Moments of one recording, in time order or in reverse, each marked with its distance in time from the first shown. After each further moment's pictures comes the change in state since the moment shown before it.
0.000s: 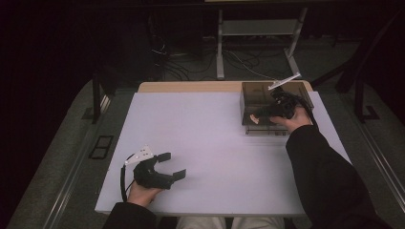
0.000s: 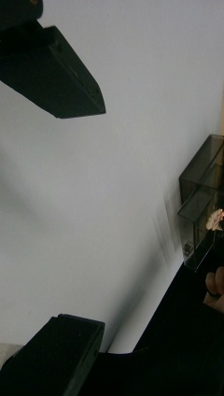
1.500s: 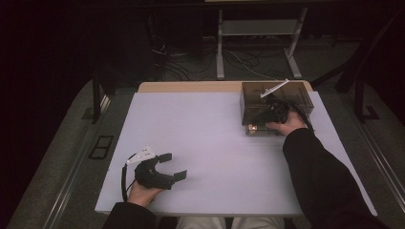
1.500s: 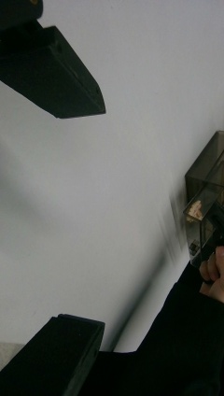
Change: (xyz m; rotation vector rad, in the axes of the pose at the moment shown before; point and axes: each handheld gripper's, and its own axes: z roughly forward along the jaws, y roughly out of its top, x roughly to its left) left arm 0.000 0.000 0.003 0.025 -0.009 0.003; right arm -0.008 -0.009 0.031 0.101 -0.018 -0.024
